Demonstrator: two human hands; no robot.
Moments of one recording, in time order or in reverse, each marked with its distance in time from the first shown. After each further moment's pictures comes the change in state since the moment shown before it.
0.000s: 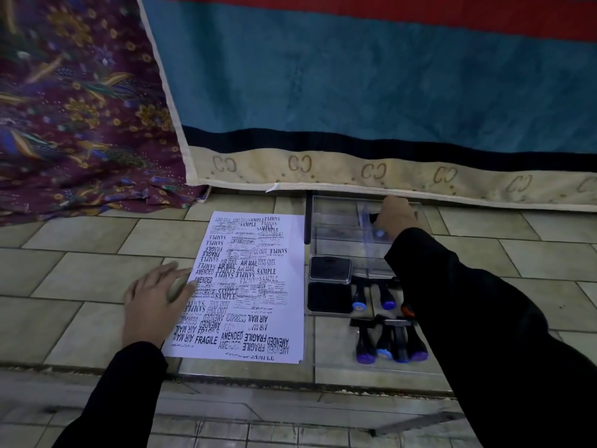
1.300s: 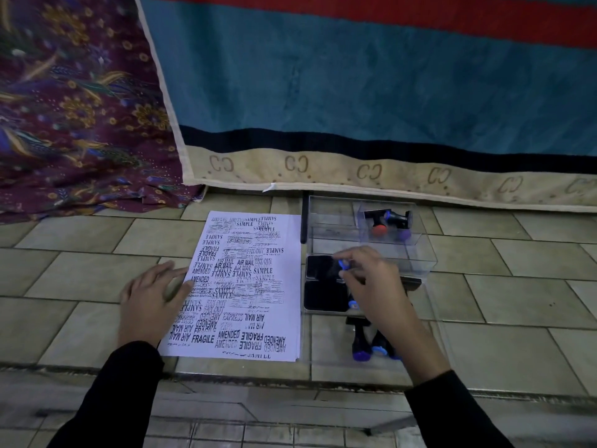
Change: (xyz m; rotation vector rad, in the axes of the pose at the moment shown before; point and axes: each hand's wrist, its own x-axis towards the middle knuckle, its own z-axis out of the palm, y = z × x) left_hand -0.002 0.004 -0.002 -0.002 0.030 0.014; right_hand -0.157 0.012 0.022 0.559 0.077 -0.521
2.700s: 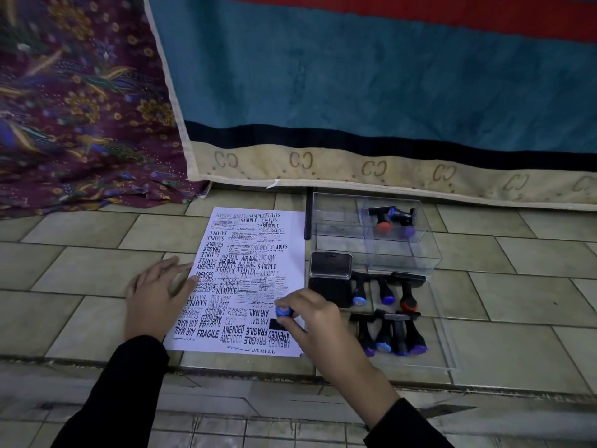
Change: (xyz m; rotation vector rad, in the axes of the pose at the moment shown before) left_hand 0.001 -0.007 0.006 -0.009 0.006 -0.006; right_hand -0.043 -0.036 0.069 0.005 -0.174 -0.228
